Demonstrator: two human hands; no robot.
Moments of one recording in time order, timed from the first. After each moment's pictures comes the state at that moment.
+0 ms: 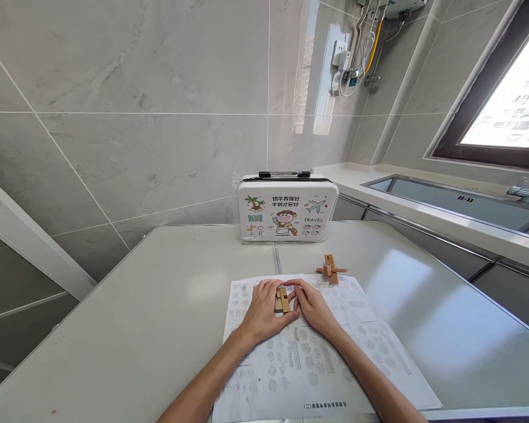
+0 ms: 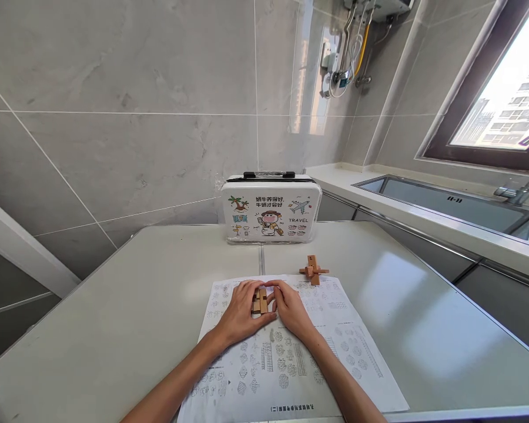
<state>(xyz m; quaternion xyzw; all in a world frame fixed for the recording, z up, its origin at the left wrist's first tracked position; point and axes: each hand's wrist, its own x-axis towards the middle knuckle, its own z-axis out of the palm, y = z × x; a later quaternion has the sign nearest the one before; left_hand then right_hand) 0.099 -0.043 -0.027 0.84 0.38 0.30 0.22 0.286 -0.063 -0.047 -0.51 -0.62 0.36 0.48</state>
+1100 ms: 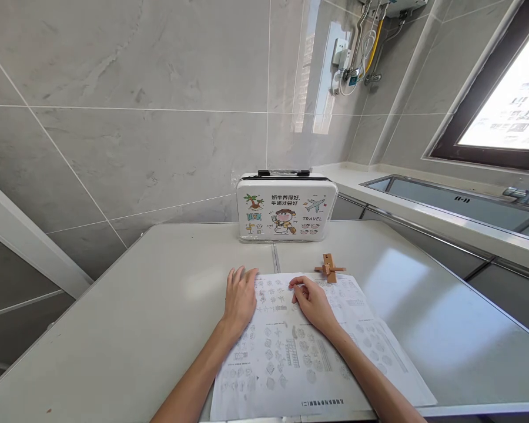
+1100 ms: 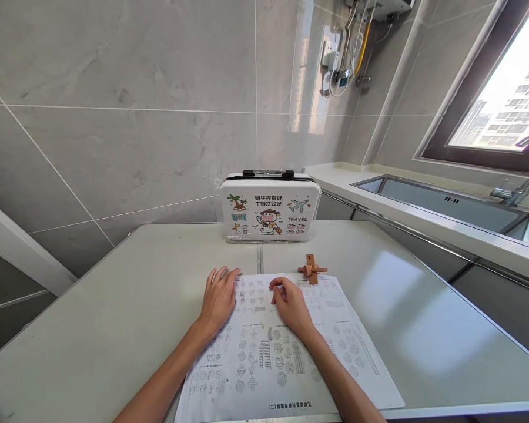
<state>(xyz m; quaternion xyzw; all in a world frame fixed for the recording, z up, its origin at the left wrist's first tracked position) 0.063 -0.014 -0.029 0.82 0.51 0.24 0.00 0.289 -0.066 -0.040 -0.56 -0.59 0.33 0.49</state>
